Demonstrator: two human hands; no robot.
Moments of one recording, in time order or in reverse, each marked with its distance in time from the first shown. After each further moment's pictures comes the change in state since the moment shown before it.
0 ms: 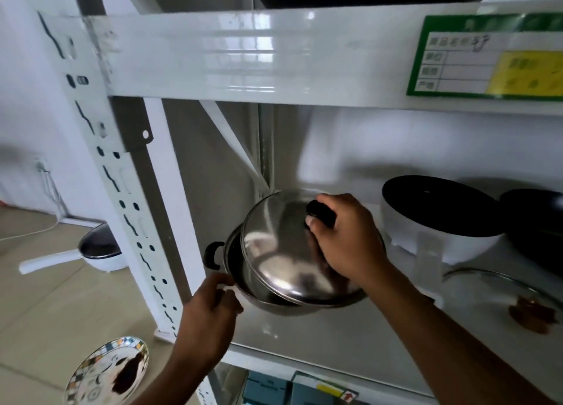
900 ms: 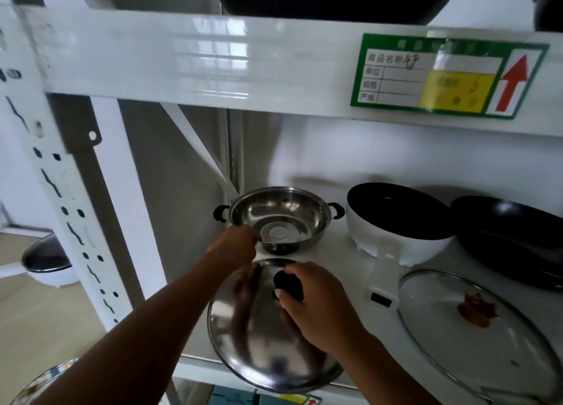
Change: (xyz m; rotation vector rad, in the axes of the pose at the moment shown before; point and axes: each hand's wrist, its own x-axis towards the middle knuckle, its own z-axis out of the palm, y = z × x) left_hand 0.143 0.052 0.081 0.663 -0.318 0.343; right_hand -0.069 0.035 0.007 -0.170 -0.267 0.010
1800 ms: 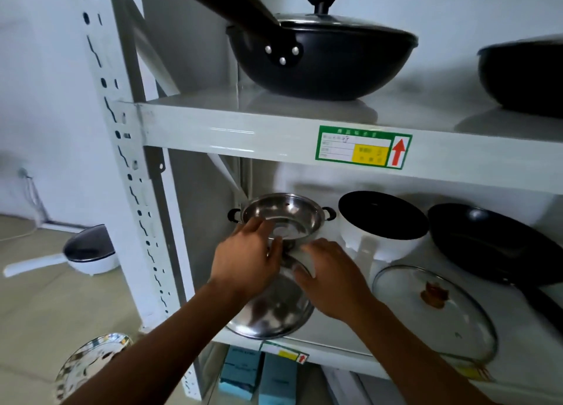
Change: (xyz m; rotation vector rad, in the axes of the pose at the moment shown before) left_hand -0.159 0.087 -0.080 -0.018 0.408 0.120; right_hand -0.033 -0.043 -0.087 -0.159 0.002 -0.050
